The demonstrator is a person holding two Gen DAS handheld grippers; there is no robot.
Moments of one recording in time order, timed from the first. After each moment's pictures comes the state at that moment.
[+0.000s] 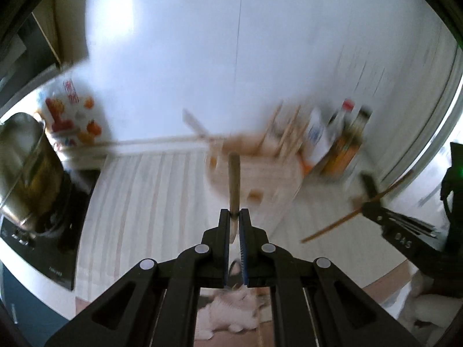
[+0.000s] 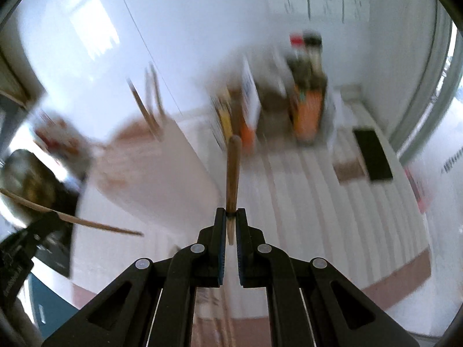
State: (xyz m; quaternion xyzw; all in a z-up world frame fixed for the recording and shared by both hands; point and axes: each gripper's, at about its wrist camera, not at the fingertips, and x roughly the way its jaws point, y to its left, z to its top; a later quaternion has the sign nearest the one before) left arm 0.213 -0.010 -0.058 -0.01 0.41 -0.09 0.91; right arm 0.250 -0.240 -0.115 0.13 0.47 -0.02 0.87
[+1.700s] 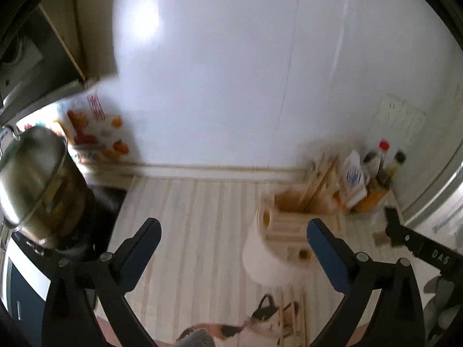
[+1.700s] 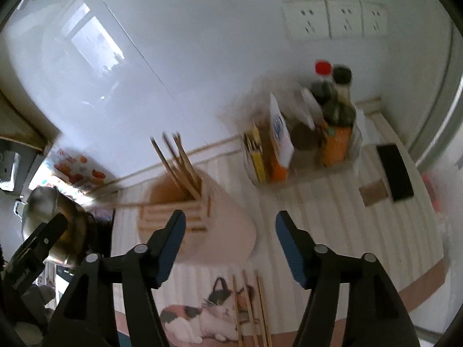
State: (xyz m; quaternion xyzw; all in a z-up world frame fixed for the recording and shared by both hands) left arm 0.266 0.044 -0.053 -0.01 0.41 -0.02 0.91; right arm 0.301 -0.236 -0.071 0.18 0.49 -0.01 0.85
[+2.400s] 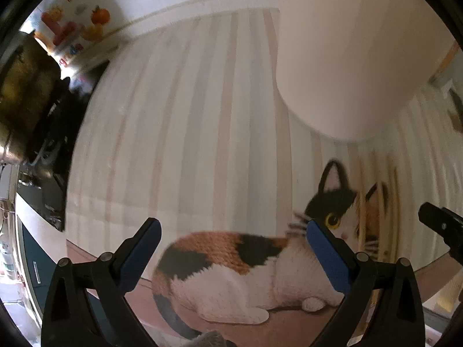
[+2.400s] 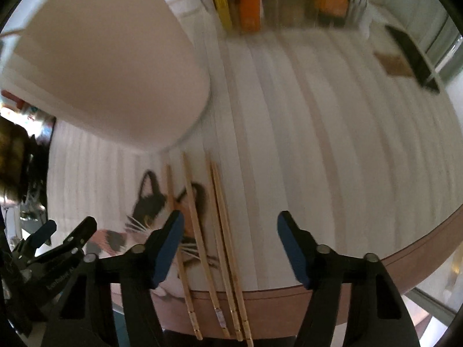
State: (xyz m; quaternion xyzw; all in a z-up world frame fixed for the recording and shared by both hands) left arm 0.233 0.026 -0.298 0.06 0.61 0.04 0.79; right arm 0.240 -0.212 -0.280 0.15 0.65 -0.02 0.75
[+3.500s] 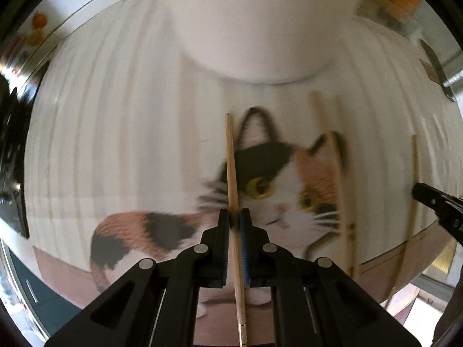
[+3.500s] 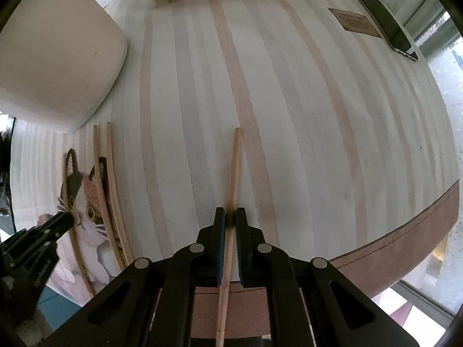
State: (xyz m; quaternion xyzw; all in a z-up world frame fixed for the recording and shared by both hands) left arm 0.213 -0.043 -0.328 0.06 0.66 -0.04 0.75; right arm 0.199 -0.292 -0.350 0.11 0.69 -0.07 0.71
